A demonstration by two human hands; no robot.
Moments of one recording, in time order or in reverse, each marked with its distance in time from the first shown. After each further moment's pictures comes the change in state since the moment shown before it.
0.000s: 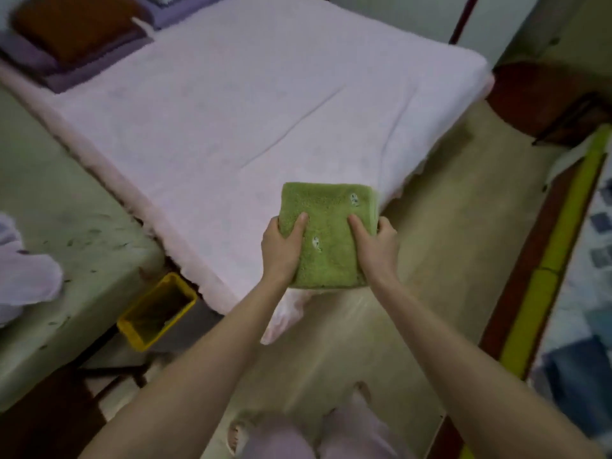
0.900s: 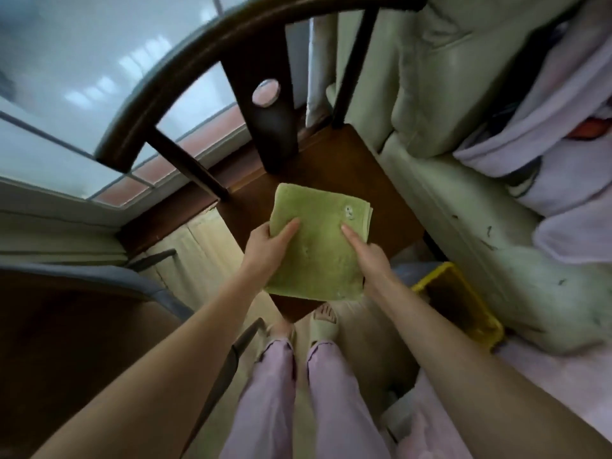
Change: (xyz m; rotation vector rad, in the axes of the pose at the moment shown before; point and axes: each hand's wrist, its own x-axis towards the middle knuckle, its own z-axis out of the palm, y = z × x) left_hand -0.193 -0.438 -0.519 -0.861 1.242 -0.873; right_hand -0.440 0.172 0.619 -1.021 -1.625 0.173
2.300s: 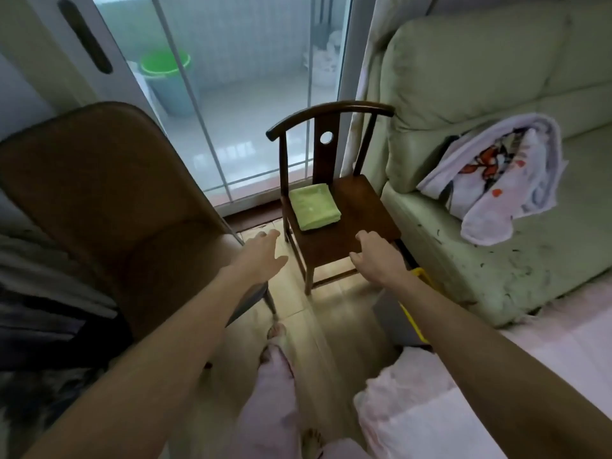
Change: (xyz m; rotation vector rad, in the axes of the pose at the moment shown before) left_hand -0.396 -0.156 -0.061 0.863 0.285 0.433; right_hand -0.356 0.136 -0.084 -1.414 0.165 -0.936
